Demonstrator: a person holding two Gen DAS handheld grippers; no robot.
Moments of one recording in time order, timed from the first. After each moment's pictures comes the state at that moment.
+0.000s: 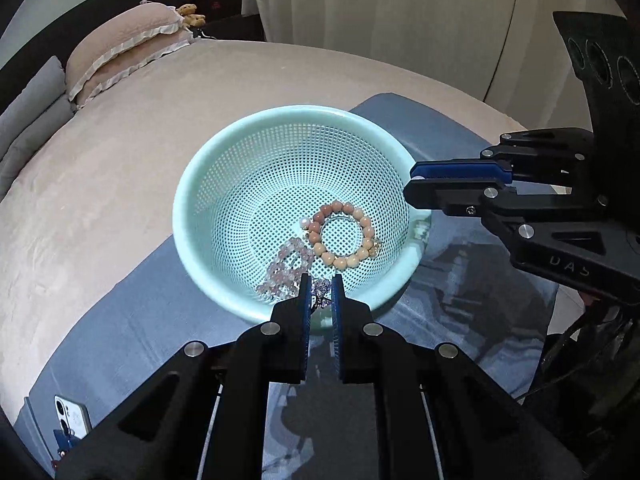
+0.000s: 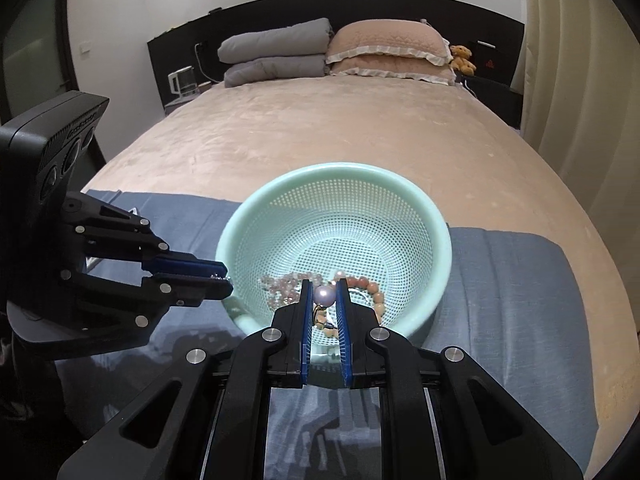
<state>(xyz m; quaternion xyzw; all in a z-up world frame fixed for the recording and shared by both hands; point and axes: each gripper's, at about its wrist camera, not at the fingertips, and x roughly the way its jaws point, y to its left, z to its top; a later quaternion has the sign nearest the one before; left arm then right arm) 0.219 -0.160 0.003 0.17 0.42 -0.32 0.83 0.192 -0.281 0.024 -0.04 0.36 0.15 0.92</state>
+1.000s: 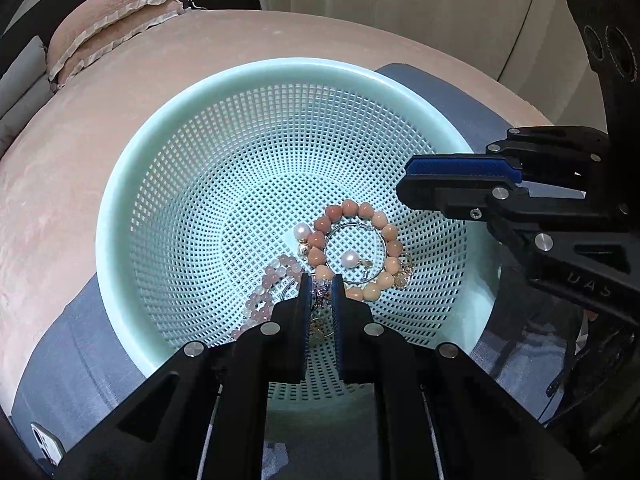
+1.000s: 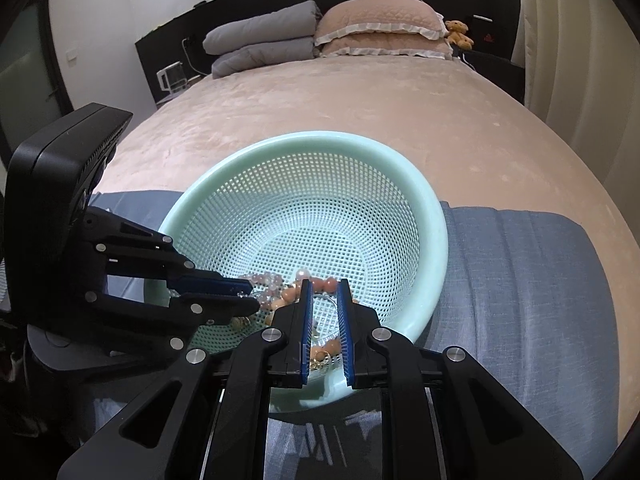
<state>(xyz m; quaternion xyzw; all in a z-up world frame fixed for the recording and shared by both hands) 0.271 -0.189 -0.048 0.17 0.46 -0.32 0.81 0.234 -0.301 -0.014 -0.01 0.38 0.15 0.91</state>
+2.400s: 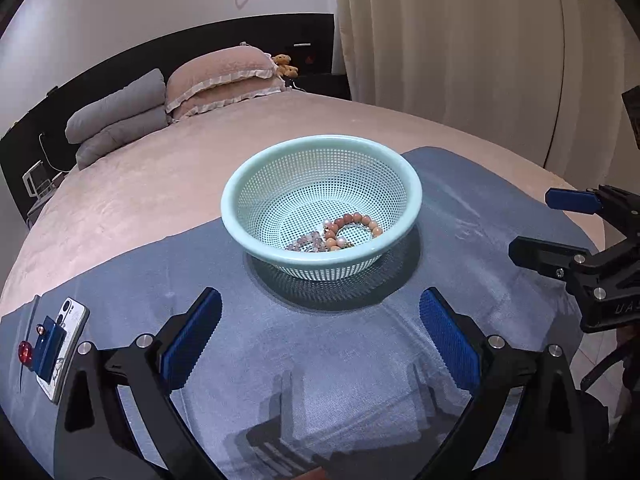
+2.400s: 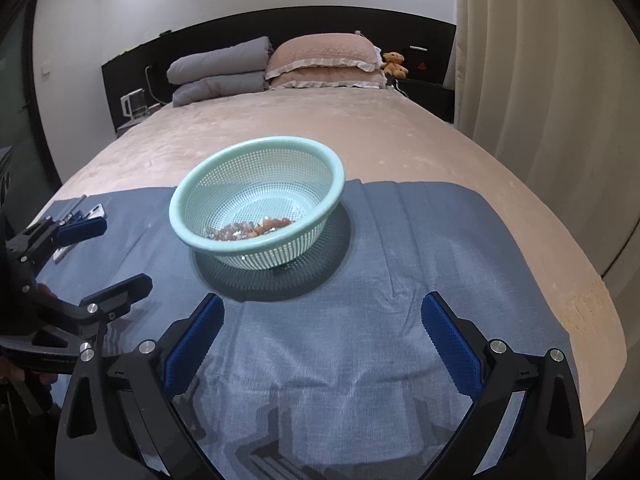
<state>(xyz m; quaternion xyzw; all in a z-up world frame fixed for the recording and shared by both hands) 0.109 -0.149 -0.012 0.10 0.30 -0.18 0.93 0.088 -0.334 0.005 -0.03 0.33 0.05 0.94</state>
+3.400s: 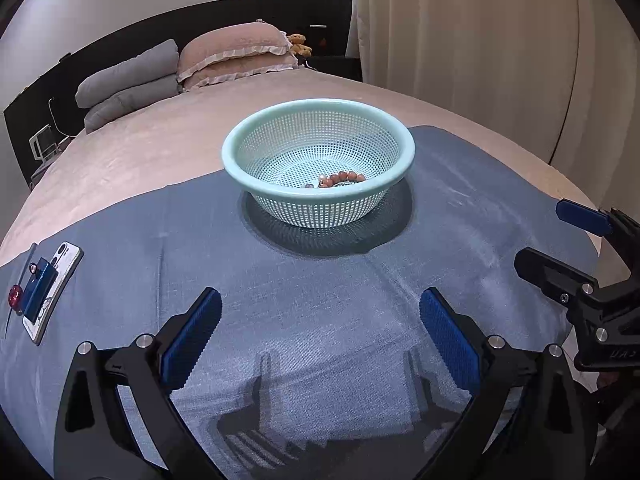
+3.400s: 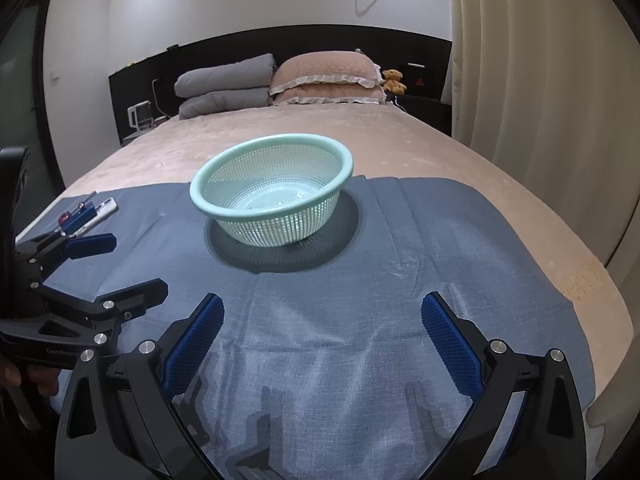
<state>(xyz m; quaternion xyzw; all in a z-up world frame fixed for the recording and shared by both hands) 0.092 -0.142 -0.042 0.08 0.34 -0.15 0.93 0.045 -0.328 -0.016 -0.03 0.28 0.04 0.96</state>
